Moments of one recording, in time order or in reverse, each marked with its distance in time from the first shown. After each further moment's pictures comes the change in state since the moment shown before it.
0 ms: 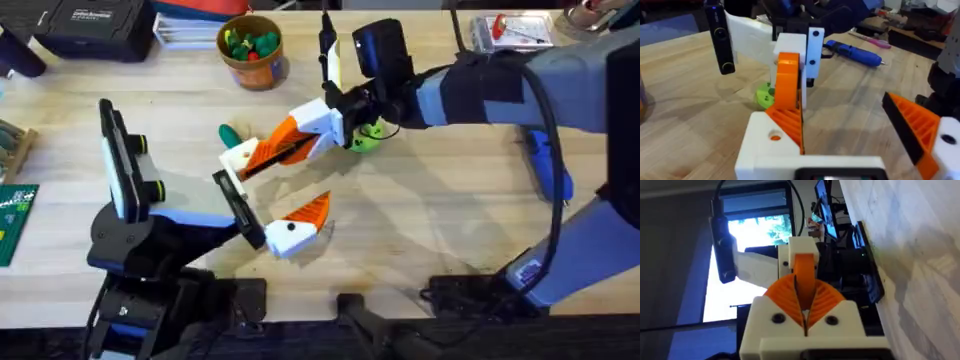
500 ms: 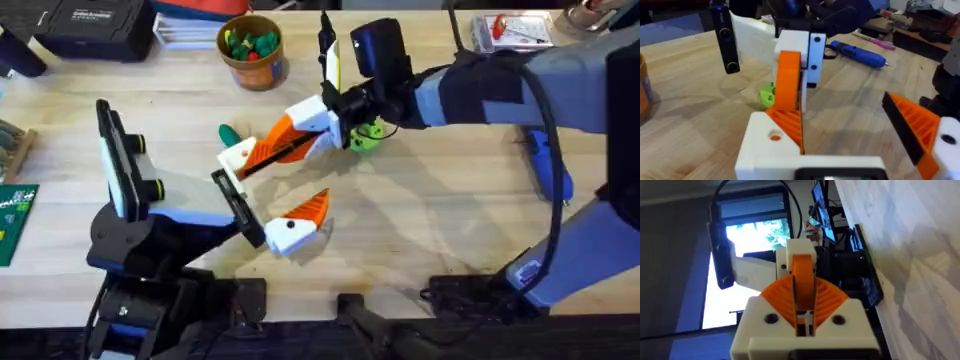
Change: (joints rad) left arm 0.003 0.000 0.000 0.001 -0.016 -0.003; right arm 0.007 0.000 0.005 0.000 0.031 0.021
